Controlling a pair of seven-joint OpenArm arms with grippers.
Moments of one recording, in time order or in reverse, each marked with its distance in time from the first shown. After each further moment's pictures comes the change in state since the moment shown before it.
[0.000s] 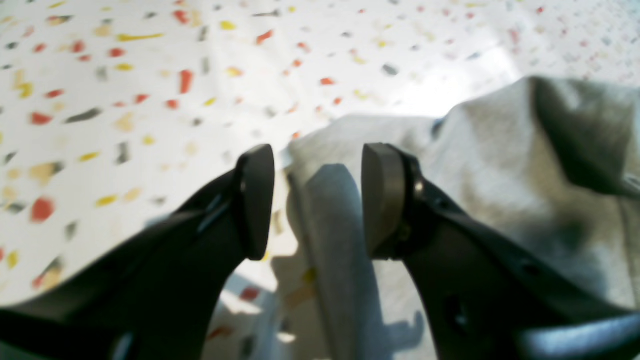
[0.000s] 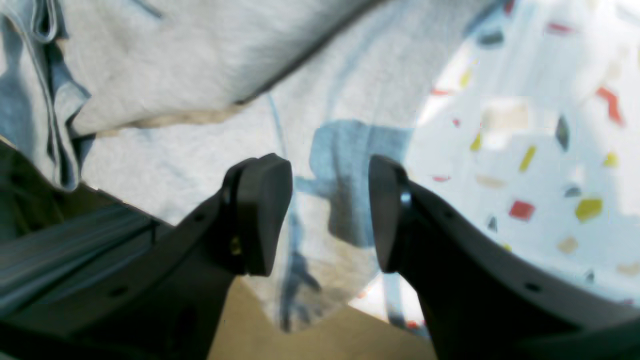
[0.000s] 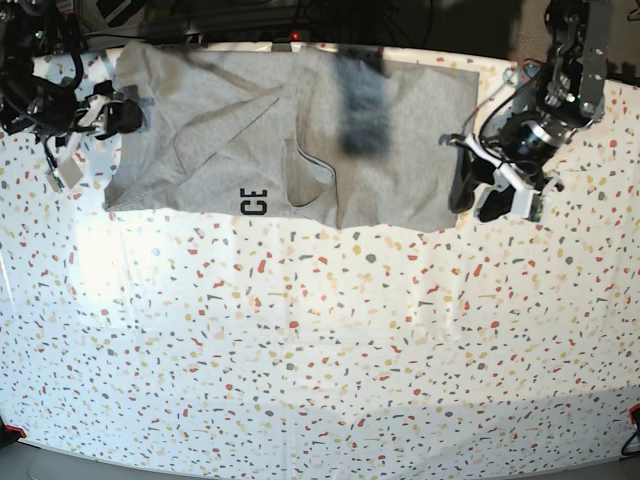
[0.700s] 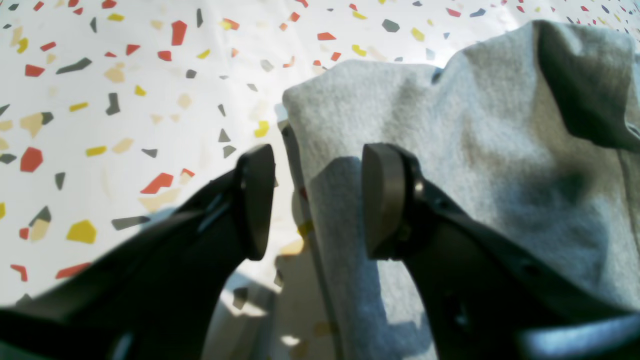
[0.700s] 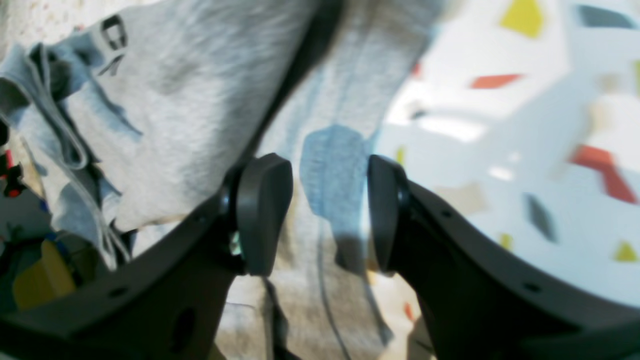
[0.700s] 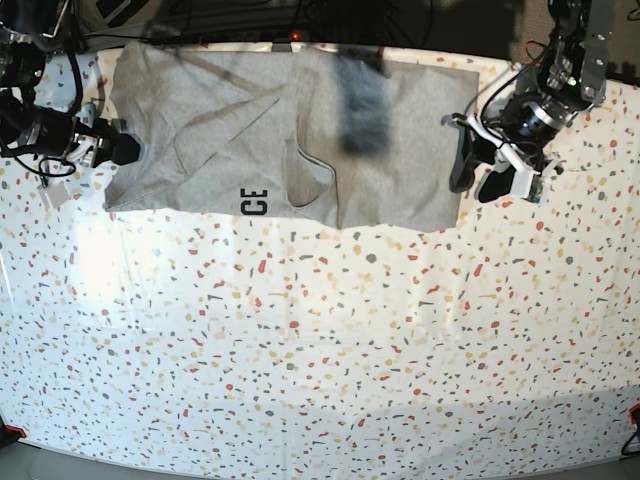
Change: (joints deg) left arm 2.8 -0.4 0.0 0.0 0.0 -0.9 -0.5; right arm 11.8 -2.7 -0.2 -23.9 2.9 0.2 -1.9
